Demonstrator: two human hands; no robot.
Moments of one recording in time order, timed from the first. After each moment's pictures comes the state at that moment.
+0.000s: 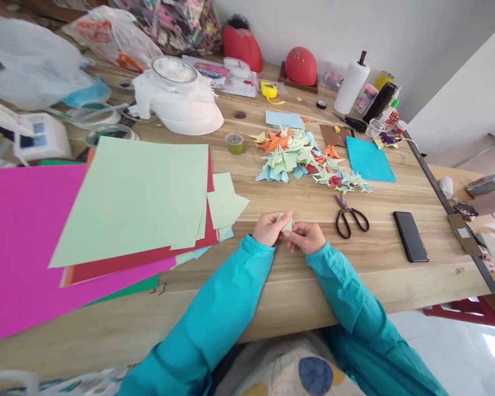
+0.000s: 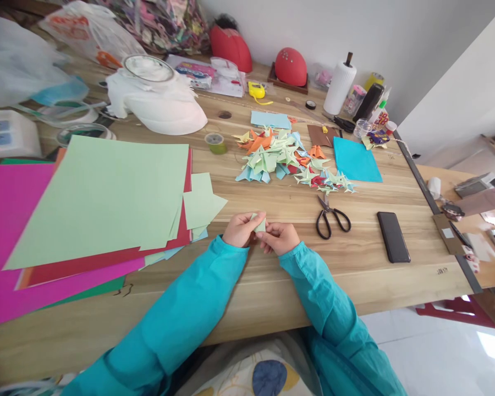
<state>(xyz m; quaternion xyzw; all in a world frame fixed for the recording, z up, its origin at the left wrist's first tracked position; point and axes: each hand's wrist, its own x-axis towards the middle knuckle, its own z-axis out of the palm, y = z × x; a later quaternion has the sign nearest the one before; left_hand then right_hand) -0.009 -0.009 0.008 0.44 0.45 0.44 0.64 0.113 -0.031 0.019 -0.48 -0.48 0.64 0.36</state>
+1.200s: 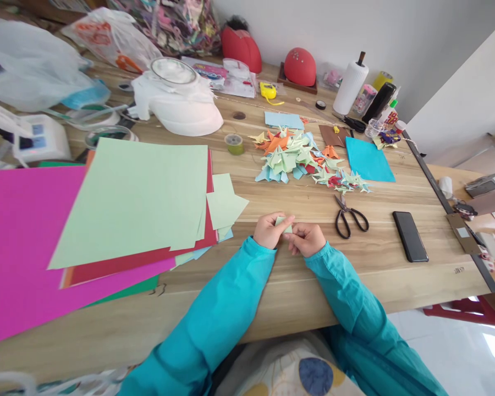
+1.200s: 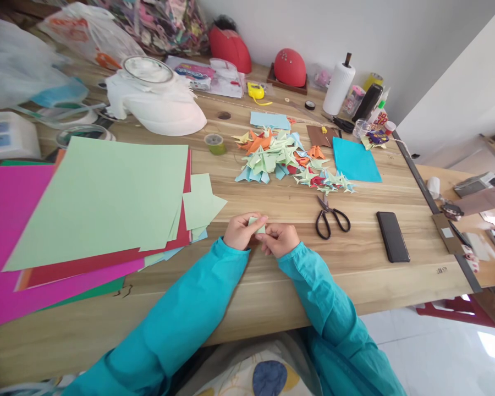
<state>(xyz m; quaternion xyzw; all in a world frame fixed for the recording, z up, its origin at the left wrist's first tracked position) -0.009 -0.011 0.008 0.50 0.46 0.49 0.55 0.113 -0.035 0.025 -0.50 -0.52 0.60 0.36</state>
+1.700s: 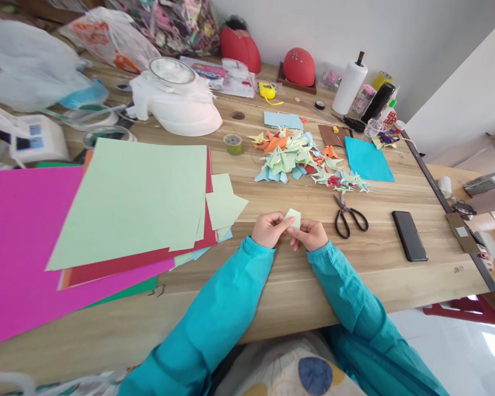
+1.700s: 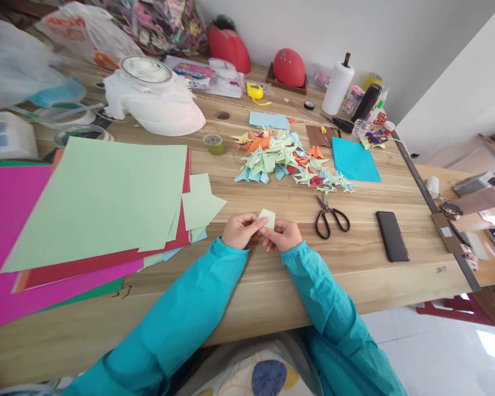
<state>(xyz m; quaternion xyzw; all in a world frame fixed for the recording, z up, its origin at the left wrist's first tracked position) -0.009 -0.012 0.016 0.49 0.48 0.47 0.56 0.122 -0.025 0.020 -0.47 -0.46 0.65 0.38</state>
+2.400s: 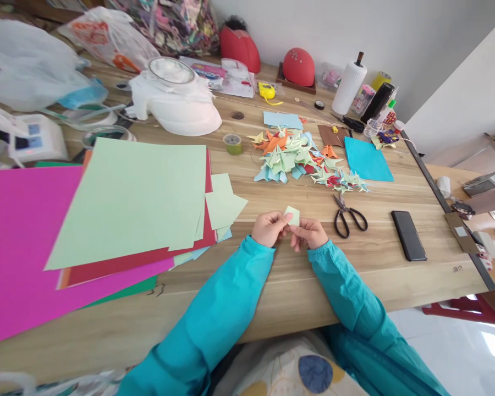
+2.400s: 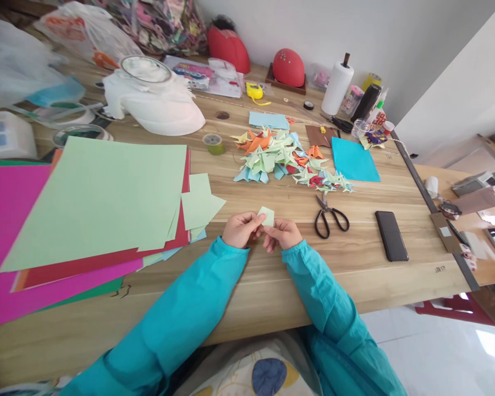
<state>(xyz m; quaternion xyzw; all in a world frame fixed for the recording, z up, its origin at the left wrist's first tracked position) -0.007 -0.010 0.009 0.45 0.48 0.46 0.60 0.126 -0.021 0.017 -0.43 -0.41 0.73 0.35</state>
